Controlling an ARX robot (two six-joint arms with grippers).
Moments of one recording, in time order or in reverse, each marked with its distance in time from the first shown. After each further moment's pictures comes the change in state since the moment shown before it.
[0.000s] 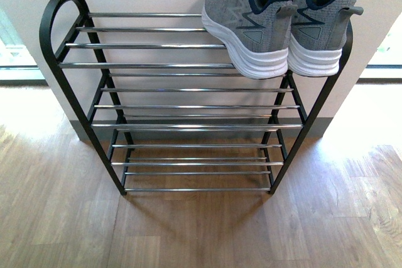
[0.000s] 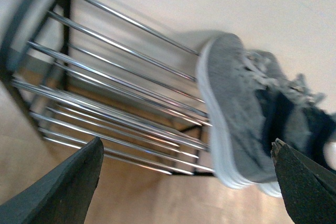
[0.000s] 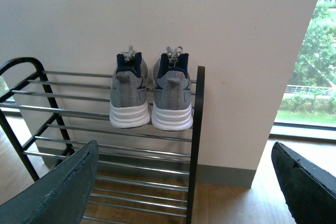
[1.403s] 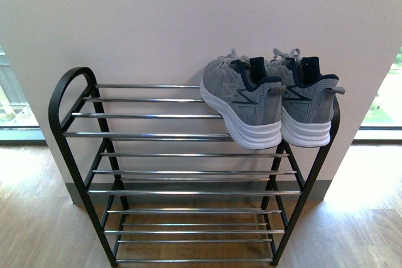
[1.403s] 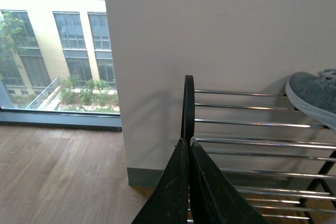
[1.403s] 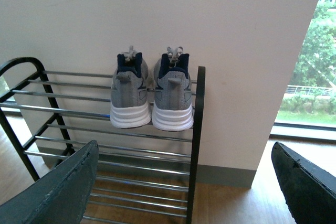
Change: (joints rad) left arm 0.443 -0.970 -0.963 0.510 0.276 0.649; right arm 0.000 0.000 0.000 0.000 0.000 0.000
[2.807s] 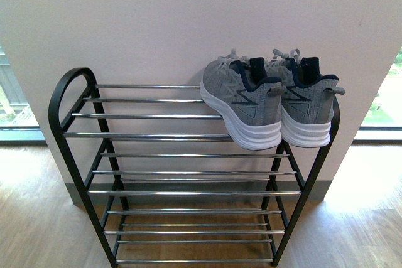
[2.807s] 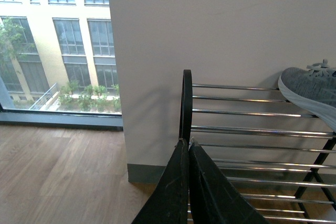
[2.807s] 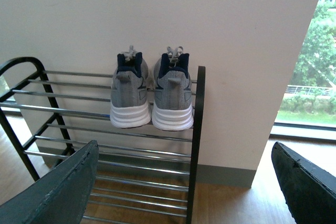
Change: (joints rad) left arm 0.002 -0.544 -0.066 -0.478 0.005 0.002; right arm 0.001 0.000 0.000 0.000 0.000 0.000
